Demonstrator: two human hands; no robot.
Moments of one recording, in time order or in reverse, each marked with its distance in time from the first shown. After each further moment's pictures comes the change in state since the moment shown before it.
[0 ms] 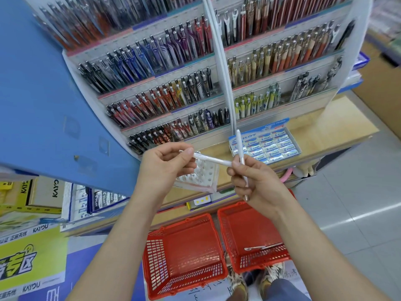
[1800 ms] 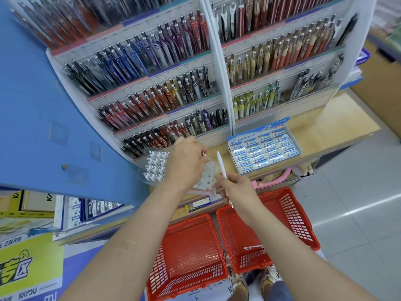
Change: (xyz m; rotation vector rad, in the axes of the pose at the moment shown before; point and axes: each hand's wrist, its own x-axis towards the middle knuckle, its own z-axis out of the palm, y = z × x) left_hand 0.071 -0.045 0.034 1.195 -0.083 0.471; right_hand 0.043 0.056 -0.006 -0.399 0.400 0.038
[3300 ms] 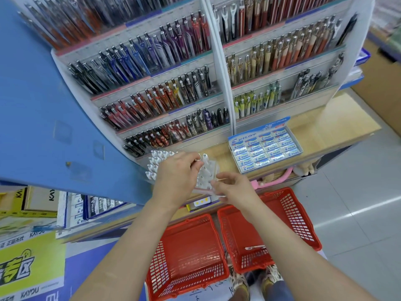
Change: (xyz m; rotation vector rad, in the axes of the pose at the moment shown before) left_hand -0.043 -0.010 -0.009 -0.122 0.183 0.058; right_hand 0.003 0.004 0.002 -0.081 -0.042 0.011
